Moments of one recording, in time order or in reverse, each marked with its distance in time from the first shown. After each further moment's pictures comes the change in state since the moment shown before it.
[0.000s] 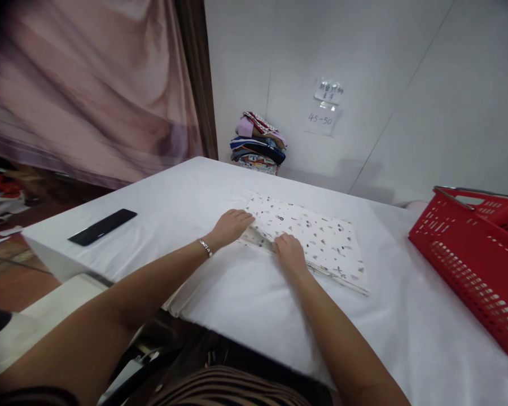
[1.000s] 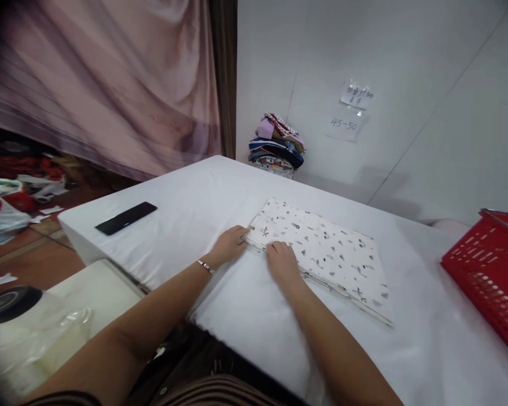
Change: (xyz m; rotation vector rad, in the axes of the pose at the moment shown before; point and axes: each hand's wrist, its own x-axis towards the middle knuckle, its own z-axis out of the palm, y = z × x) left_hand -0.058 -0.005 0.028 -0.299 0.031 -0.483; right_hand 0.027 -0.047 0.018 -0.030 -0.173 -0.125
